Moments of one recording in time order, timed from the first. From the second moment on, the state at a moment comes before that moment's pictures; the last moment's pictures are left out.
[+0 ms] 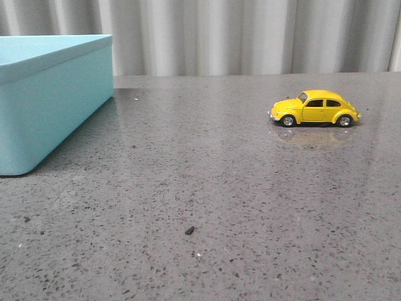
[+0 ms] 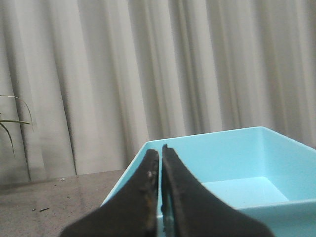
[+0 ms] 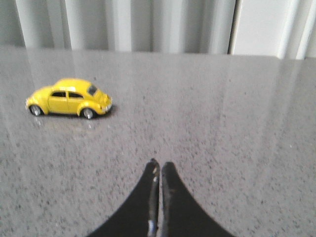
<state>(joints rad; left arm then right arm) 0.06 0.00 0.00 0.17 -0.22 -0.09 -0.08 -0.01 0.01 0.03 0.15 -0.08</state>
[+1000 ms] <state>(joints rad) 0.06 0.25 -0.26 0.16 -0.08 -0.10 -0.08 0.44 -0.39 0.06 0.29 -0.08</state>
